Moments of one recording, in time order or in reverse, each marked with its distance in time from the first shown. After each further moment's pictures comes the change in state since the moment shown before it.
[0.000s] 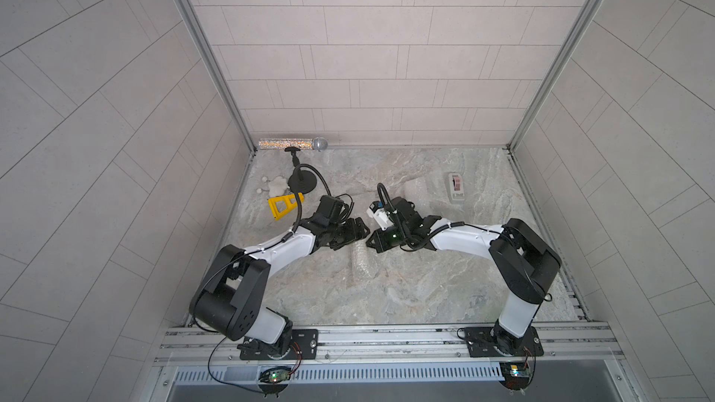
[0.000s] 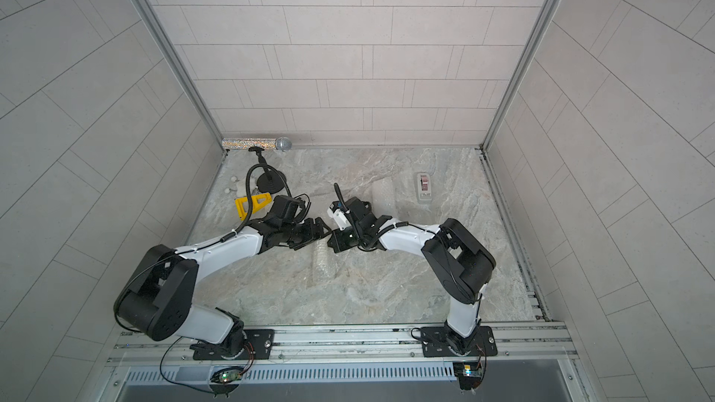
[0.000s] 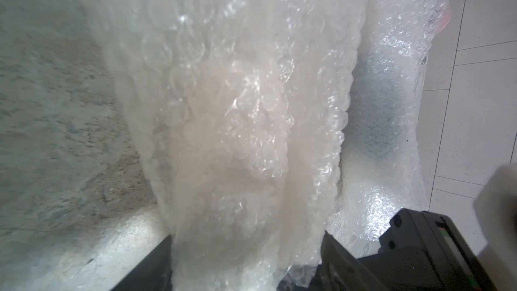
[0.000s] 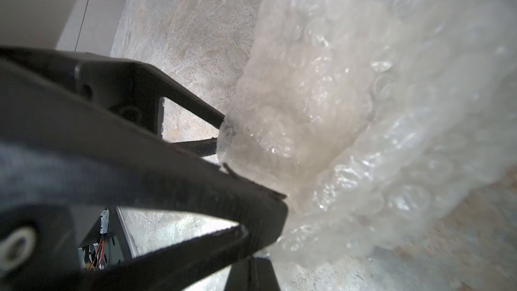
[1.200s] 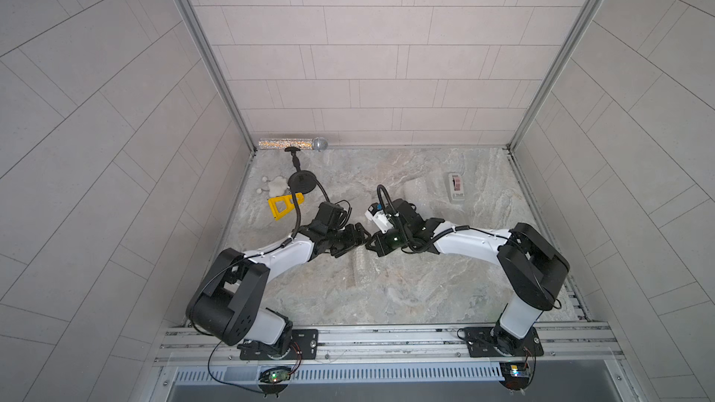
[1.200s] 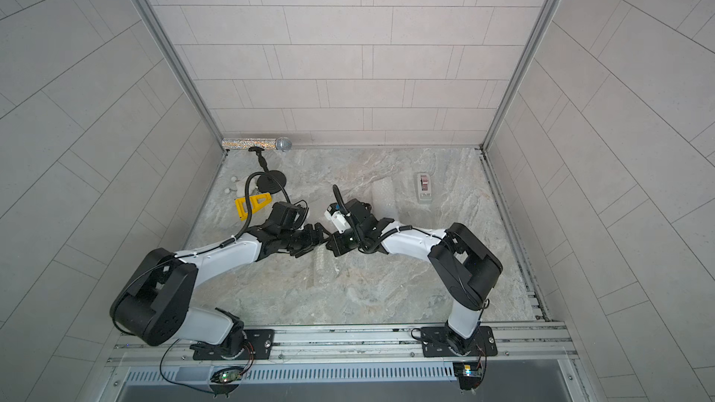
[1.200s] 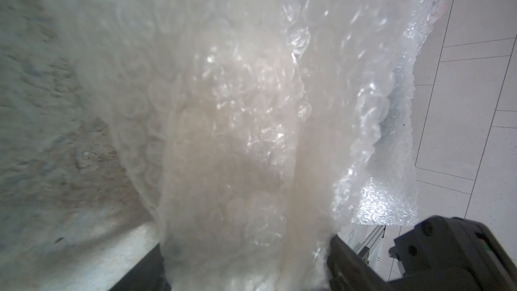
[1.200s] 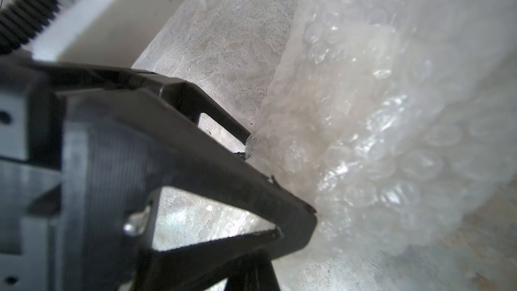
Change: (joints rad) left arm -0.011 -0.026 -0.095 0.080 0.059 -0.084; right arm 0.030 -0.056 -0.029 -0.001 -0.010 -0.046
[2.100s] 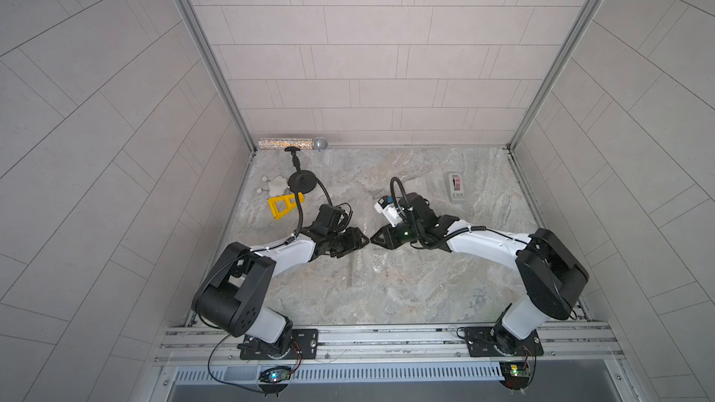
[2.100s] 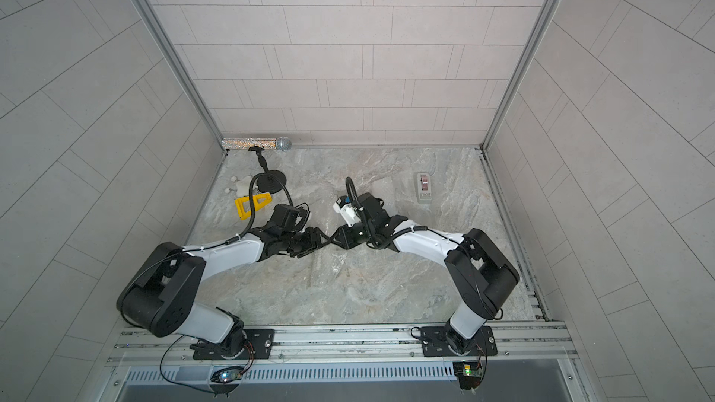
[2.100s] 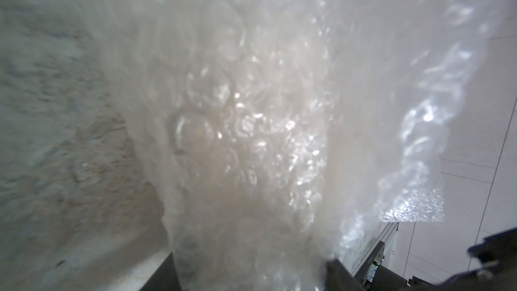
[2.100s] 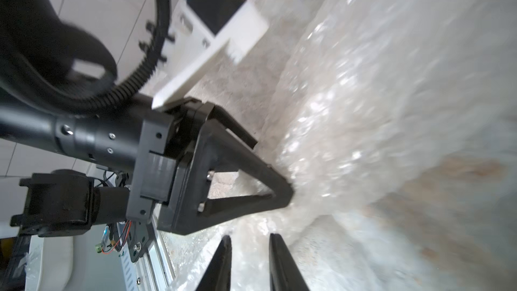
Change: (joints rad) left arm 0.007 0.068 -0.011 0.042 0.037 0.088; right arm -0.126 -0.128 -0.059 -0.001 -0.063 -0.016
